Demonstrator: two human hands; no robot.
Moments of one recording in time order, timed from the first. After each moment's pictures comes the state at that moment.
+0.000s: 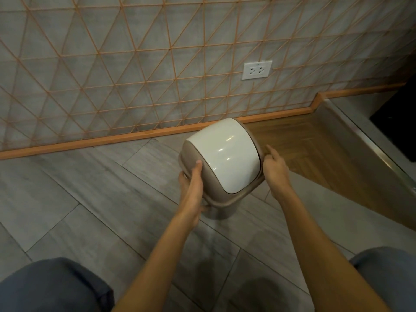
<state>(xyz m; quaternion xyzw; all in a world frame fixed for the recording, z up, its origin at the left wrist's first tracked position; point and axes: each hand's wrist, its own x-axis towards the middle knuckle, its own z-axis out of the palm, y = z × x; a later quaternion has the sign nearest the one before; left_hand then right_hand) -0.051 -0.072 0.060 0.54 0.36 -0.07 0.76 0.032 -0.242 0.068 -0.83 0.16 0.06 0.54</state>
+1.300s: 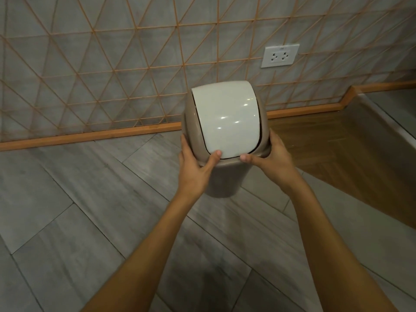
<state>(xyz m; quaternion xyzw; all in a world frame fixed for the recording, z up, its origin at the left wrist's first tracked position) 0.039 -0.033 -0.027 0.78 0.17 0.15 0.58 0.094 -0.222 0.015 -0.84 -0.09 0.05 0.53</state>
